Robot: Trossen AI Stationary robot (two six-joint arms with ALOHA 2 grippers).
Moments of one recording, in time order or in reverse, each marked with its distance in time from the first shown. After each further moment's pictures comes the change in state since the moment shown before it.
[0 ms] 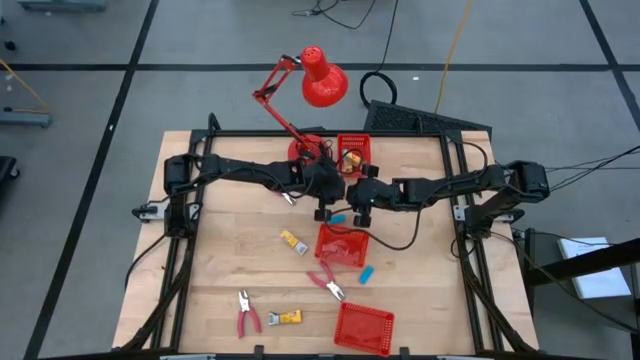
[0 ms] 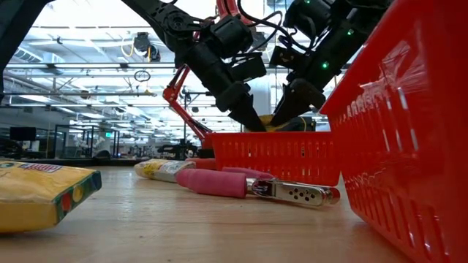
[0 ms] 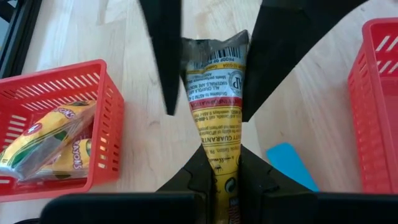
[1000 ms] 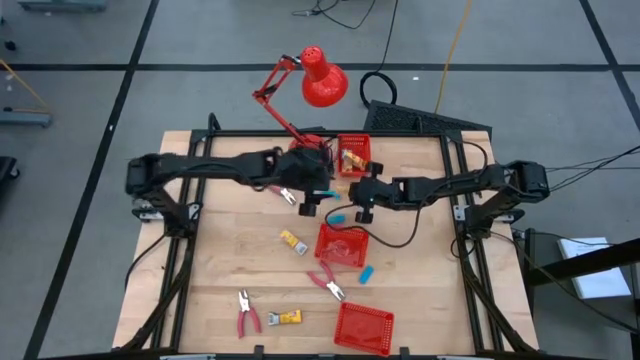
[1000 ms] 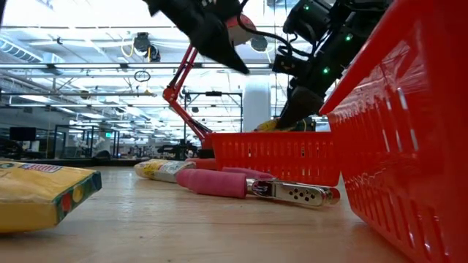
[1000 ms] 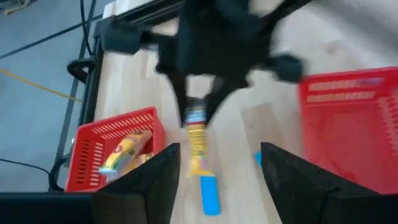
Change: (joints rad) left arm -0.038 -0.308 0.002 -0.209 -0.049 0.068; right arm -0.027 0.002 -0.002 -0.048 0.080 0.009
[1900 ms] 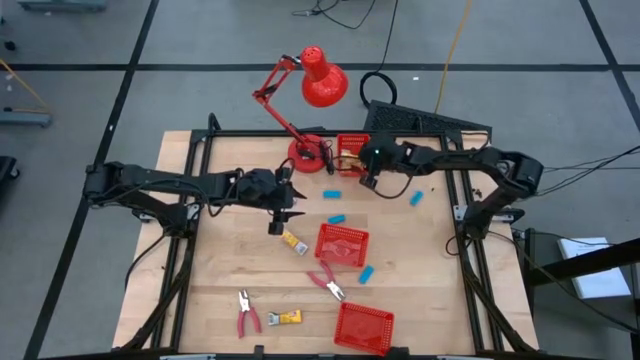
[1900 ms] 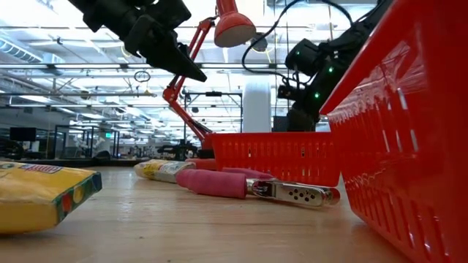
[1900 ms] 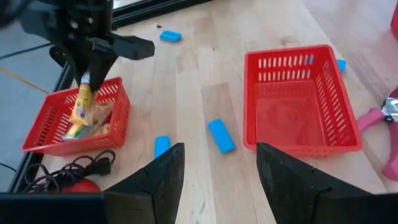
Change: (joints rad) left arm -0.083 -0.325 -0.509 0.293 -0.001 -0.132; right arm -0.395 0.063 0.002 0.056 -0.241 -0.042
